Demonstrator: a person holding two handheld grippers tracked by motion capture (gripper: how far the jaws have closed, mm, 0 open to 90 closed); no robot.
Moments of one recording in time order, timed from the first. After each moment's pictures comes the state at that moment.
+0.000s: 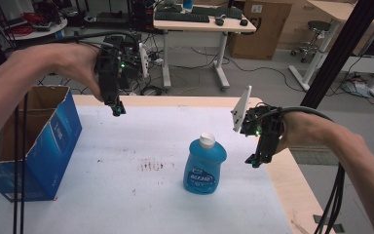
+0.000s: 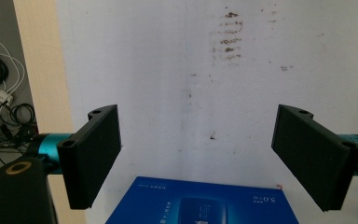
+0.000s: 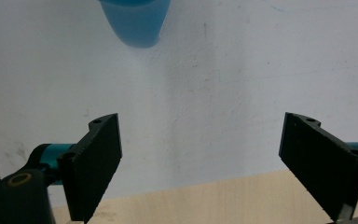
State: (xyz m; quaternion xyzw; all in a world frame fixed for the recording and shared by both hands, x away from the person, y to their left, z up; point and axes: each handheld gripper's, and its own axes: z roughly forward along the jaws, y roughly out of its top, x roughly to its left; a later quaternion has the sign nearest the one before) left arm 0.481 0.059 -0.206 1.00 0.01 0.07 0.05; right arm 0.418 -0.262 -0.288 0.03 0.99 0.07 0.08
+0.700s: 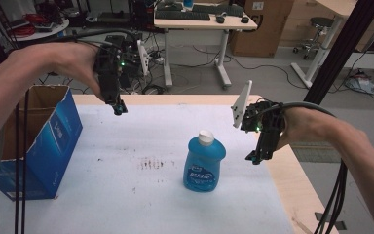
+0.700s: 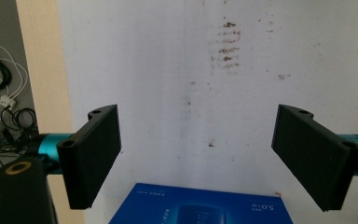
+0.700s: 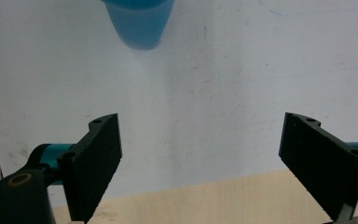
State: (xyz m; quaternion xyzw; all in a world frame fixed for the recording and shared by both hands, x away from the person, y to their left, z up) left arm 0.477 0.054 -0.205 1.00 0.01 0.08 0.06; right arm 0.415 -0.263 -0.284 0.03 0.99 0.08 0.08
